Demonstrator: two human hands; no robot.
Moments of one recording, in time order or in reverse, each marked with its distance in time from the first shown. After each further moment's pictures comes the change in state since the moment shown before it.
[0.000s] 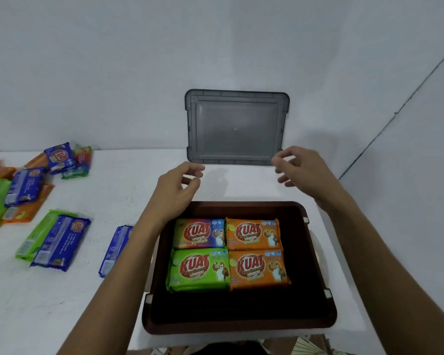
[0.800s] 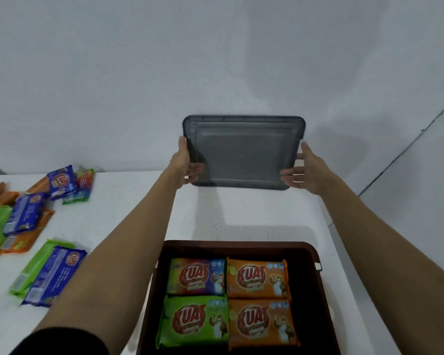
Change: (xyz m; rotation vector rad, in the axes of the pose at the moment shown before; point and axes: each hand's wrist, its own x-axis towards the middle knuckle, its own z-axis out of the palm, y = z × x) left_hand 0.167 -0.011 0.010 -0.573 0.050 -0.707; right_hand 0.162 0.059 -0.010 0.607 -0.083 0.459
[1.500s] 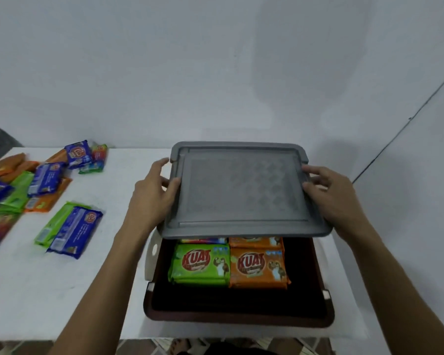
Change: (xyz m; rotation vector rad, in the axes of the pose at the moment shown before) left_hand -0.170 -0.091 -0.072 0.709 0.280 0.573; right_hand -0.171 0.078 -0.009 -0.521 0.196 -0.614
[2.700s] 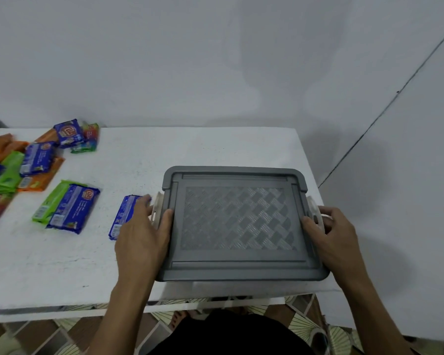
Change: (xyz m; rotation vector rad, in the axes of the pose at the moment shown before) left_hand -0.123 -0.019 0.006 0.082 0.098 -0.213; right_hand -0.132 0.038 0.015 -0.017 0.104 0.257
